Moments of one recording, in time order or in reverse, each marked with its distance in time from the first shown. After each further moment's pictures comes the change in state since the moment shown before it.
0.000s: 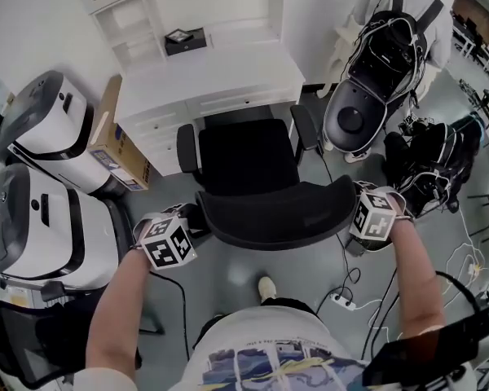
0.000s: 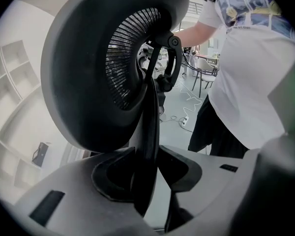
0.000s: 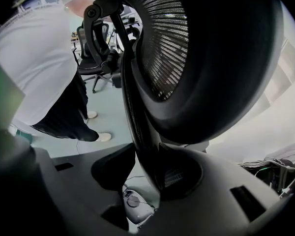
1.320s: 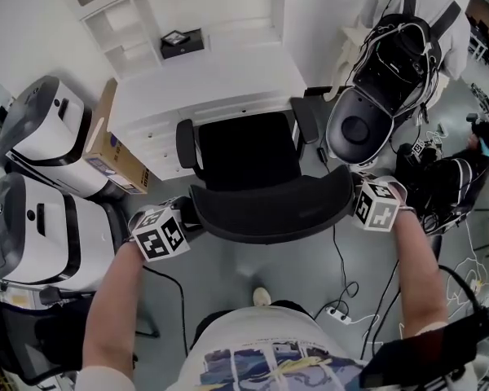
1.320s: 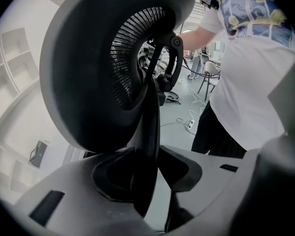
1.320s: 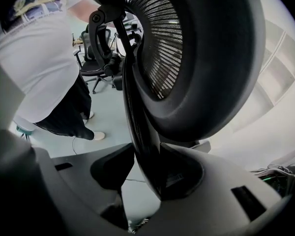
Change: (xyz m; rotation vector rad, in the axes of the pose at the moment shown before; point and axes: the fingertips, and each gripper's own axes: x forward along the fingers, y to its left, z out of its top) left arm 0.038 0.088 0.032 -0.057 0.019 -0.010; right arm 0.020 -0.106 -0.031 -0.048 -0.079 0.044
